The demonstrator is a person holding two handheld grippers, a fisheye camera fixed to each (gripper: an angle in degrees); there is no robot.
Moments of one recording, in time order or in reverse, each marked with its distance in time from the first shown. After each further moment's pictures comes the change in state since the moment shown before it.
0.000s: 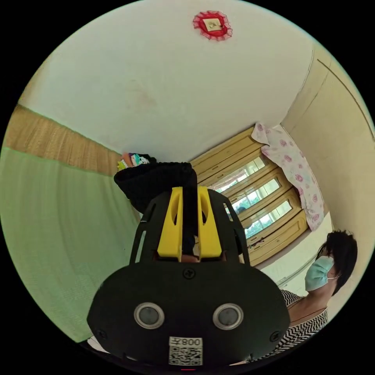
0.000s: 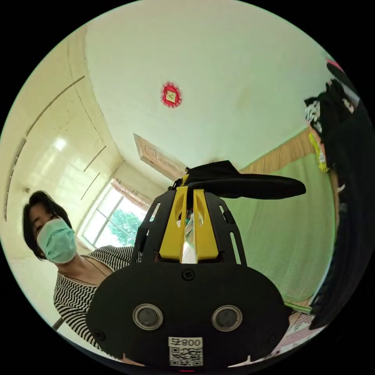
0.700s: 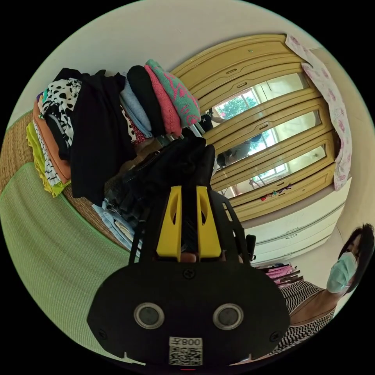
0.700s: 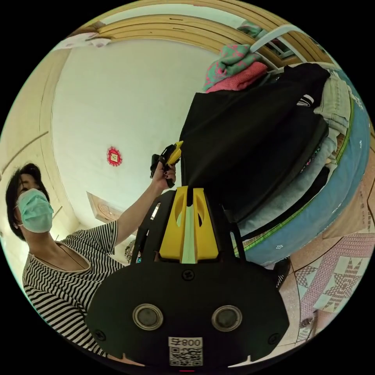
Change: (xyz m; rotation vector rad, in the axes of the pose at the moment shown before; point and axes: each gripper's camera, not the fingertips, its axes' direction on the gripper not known) left arm 0.043 -0.033 0.557 -0.677 -0.002 0.126; right arm 0.153 0.226 -0.256 0.327 0.387 0.308
